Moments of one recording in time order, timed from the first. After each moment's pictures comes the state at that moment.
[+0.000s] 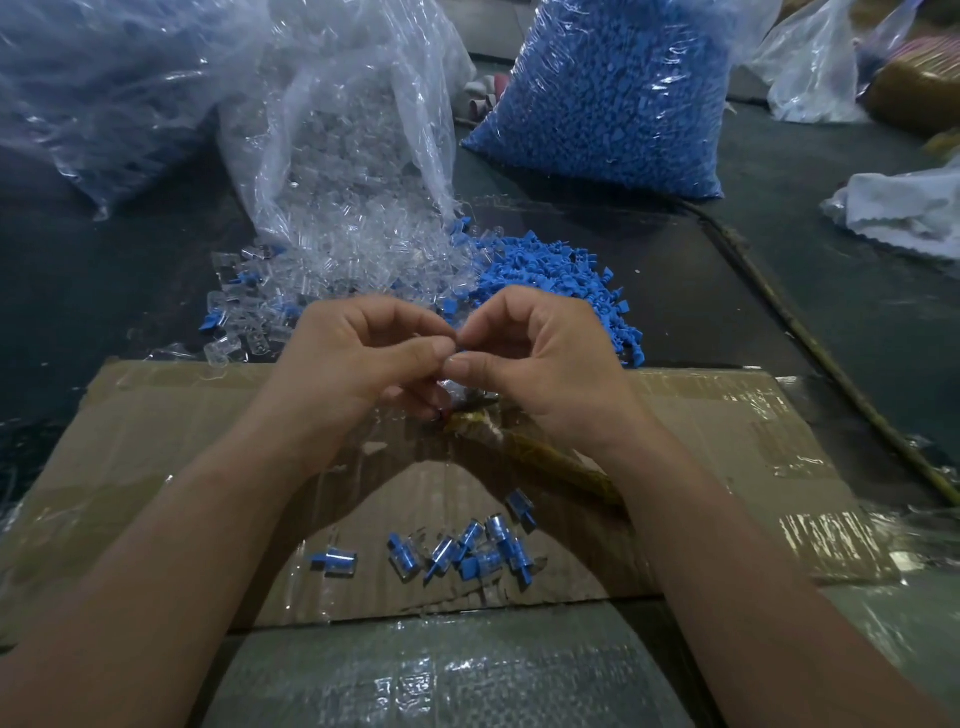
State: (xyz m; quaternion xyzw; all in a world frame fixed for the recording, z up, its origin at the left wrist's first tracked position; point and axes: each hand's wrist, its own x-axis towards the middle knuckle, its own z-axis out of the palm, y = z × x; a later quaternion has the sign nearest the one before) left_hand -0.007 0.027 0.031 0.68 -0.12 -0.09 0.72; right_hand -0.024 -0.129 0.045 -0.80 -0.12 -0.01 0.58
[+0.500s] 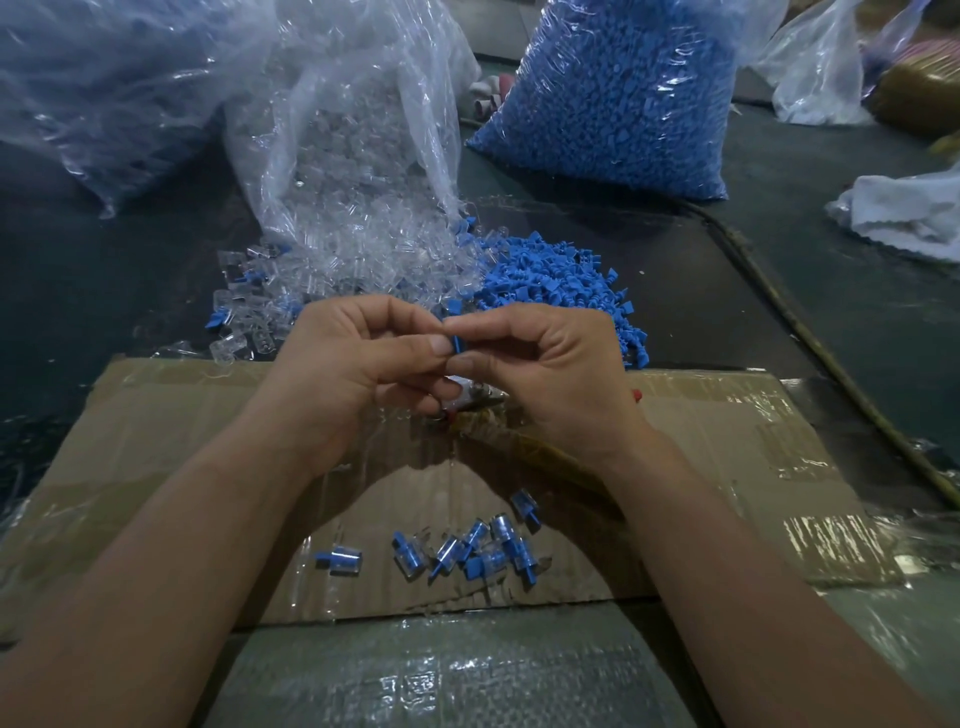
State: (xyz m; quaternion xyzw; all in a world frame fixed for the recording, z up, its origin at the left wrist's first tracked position) left_hand -0.005 0.030 0.032 0.63 -0.08 -0.13 0.76; right_hand -0.026 -0.125 0.039 -0.79 -0.17 -0.10 0.58
